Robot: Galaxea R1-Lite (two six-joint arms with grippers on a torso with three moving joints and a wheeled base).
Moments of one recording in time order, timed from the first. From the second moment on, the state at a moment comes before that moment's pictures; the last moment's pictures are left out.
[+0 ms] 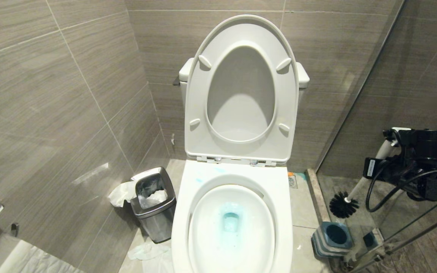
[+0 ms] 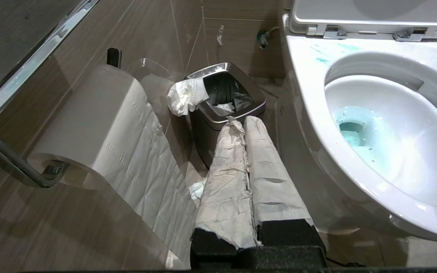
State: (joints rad) left arm -0.01 0.00 0.00 0.01 0.00 0.00; right arm -0.06 1.85 -0.80 -0.61 -0.20 0.10
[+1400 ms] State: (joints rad) left arm -0.01 0.00 0.00 0.01 0.00 0.00; right arm -0.14 2.30 -0.78 -0.97 -0.18 0.07
